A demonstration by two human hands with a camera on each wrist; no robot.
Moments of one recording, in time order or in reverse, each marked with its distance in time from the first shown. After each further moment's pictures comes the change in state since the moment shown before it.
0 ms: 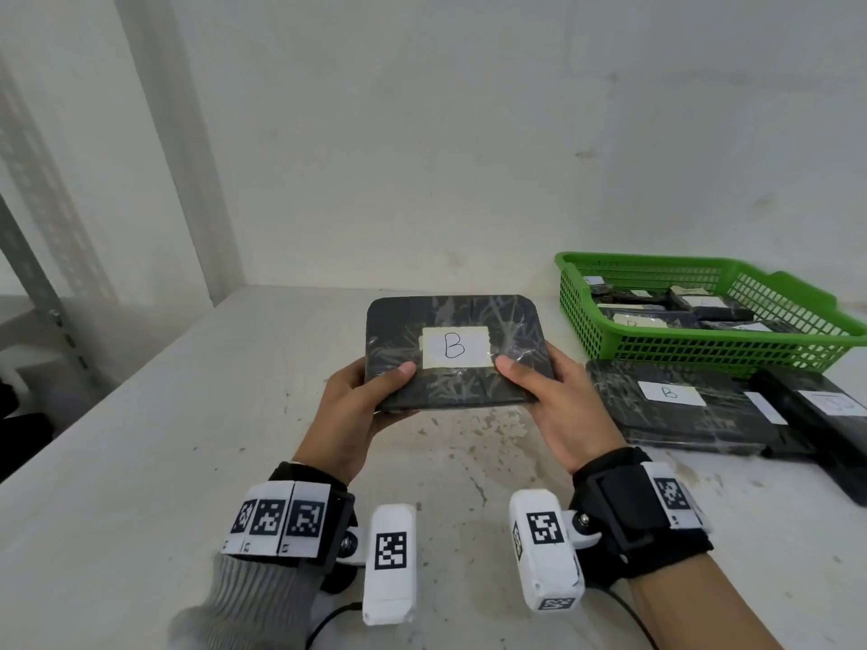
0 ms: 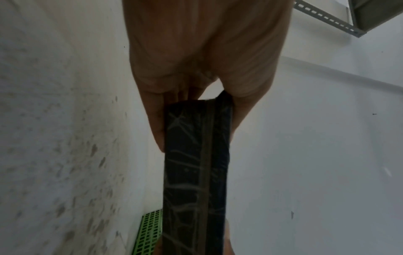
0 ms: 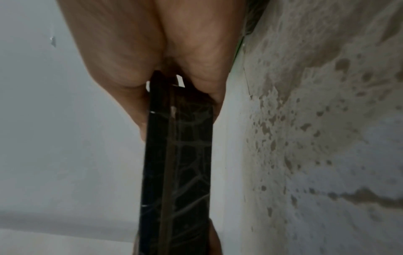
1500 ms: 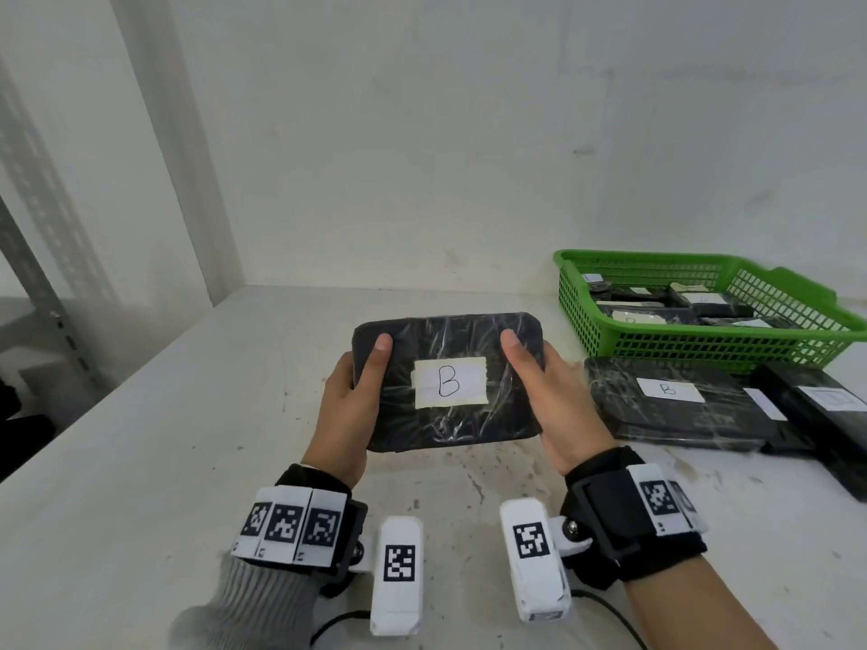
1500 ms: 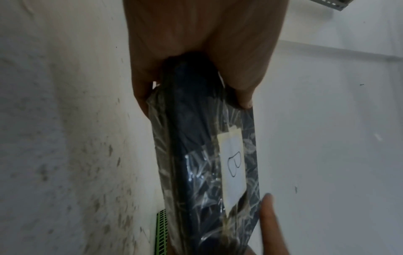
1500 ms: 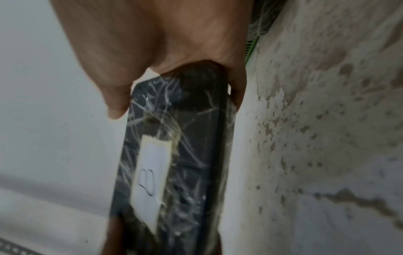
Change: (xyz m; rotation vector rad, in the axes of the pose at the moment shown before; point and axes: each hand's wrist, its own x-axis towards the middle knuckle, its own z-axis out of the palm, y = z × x) left_hand -0.002 -0.005 0.007 0.119 0.169 0.033; right_hand -0.005 -0.001 0.007 -0.268 0.025 -0.050
